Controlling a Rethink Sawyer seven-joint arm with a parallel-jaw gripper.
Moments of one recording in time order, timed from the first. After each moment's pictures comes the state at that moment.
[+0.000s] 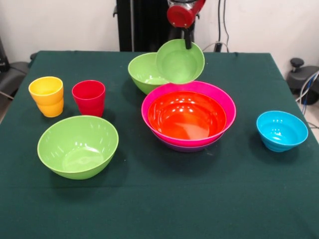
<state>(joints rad) -0.79 -0.81 0.82 2.06 -0.57 0.70 1.01</state>
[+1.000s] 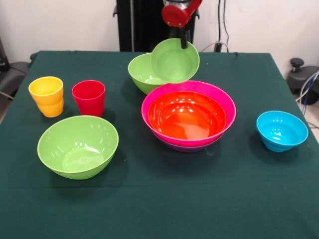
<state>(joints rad) -0.79 -0.82 0.79 2.06 -0.55 0.69 1.01</state>
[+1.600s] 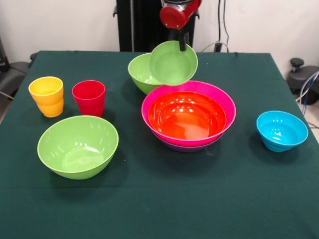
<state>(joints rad) -0.78 -0.82 0.76 2.06 -0.54 0.65 1.01</state>
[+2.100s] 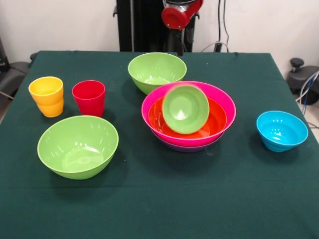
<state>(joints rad) -0.75 -0.83 0.73 2.06 -0.54 0.64 1.01</state>
